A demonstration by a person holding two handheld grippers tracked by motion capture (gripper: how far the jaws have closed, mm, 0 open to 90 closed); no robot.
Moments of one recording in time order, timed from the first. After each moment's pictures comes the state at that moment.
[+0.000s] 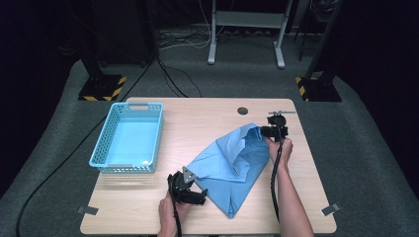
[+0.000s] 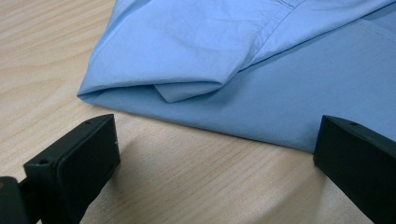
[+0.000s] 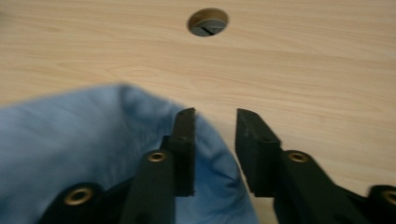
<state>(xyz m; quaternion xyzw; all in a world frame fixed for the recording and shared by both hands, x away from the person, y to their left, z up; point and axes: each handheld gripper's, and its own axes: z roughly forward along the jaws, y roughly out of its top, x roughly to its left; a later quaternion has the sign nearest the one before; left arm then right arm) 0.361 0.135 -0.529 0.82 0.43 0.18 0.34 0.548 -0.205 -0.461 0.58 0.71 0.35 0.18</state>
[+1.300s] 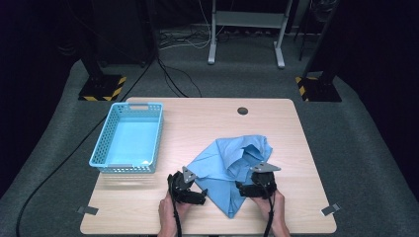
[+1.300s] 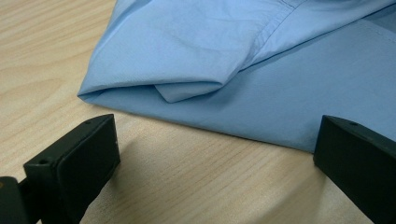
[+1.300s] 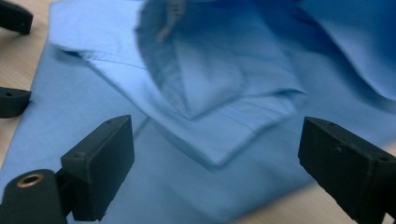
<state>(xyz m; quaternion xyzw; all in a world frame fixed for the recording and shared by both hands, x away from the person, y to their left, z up) 0.361 0.135 -0.529 0.82 0.43 0.18 0.34 0.370 -0.140 -0.503 0.45 0.80 0.36 0.18</state>
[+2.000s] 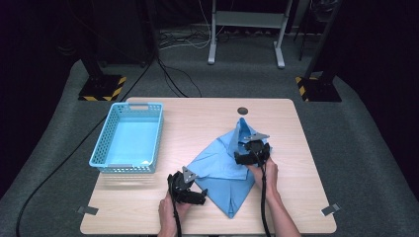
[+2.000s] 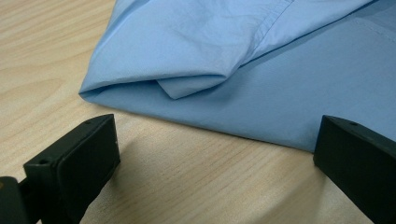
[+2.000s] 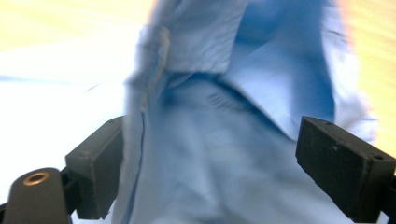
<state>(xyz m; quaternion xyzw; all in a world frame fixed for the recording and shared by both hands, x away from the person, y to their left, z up) 0.361 0.135 -0.529 0.82 0.43 0.18 0.34 0.475 -0.134 -0.486 0.48 0.79 0.32 0.23</state>
